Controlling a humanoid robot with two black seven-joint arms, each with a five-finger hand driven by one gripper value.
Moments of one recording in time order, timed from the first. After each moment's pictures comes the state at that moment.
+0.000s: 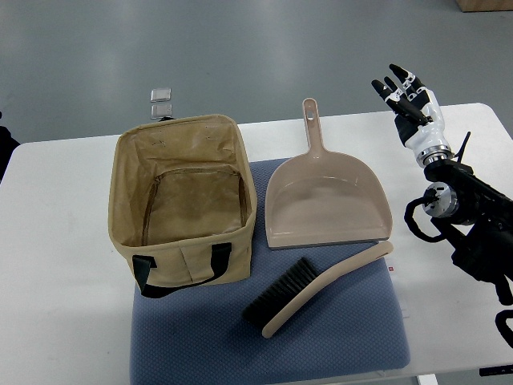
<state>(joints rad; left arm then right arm) 0.00 0.00 -0.12 -0.17 -0.06 0.05 0.07 0.69 -0.18 0.86 0.62 -0.20 0.08 0.53</state>
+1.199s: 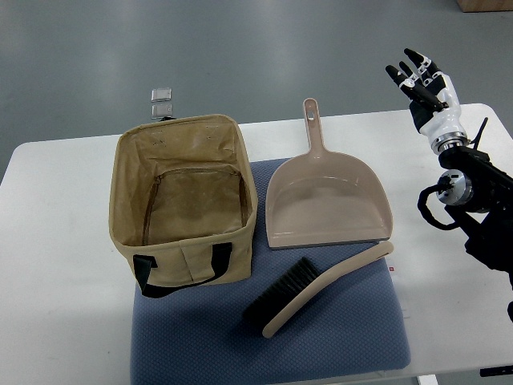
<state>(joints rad) 0.00 0.00 -0.13 -0.16 -0.06 0.05 0.07 0.73 -0.24 0.86 0.62 -0.20 0.08 0.53</state>
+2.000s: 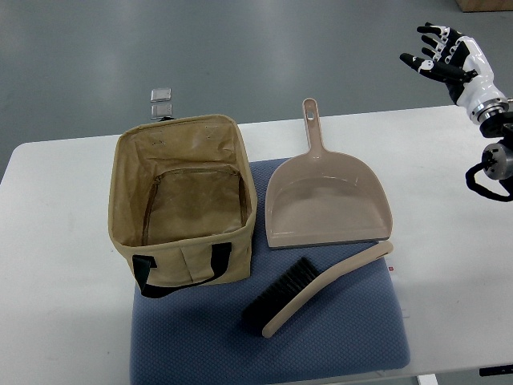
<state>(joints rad) 0.00 0.00 -0.13 -0.16 -0.06 0.05 0.07 0.90 -0.47 0.48 0.63 -0.23 0.04 0.53</state>
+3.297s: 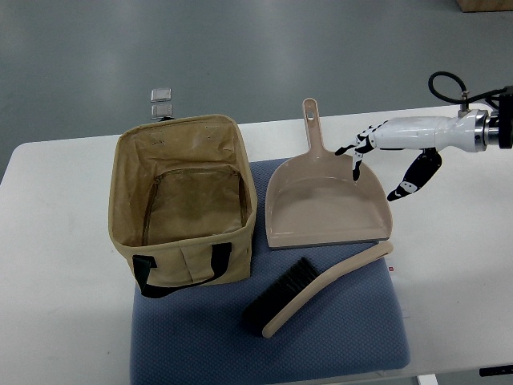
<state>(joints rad) 0.00 0.00 -0.13 -0.16 -0.06 0.05 0.07 1.10 -0.85 0.15 1.27 -1.52 0.24 0.58</state>
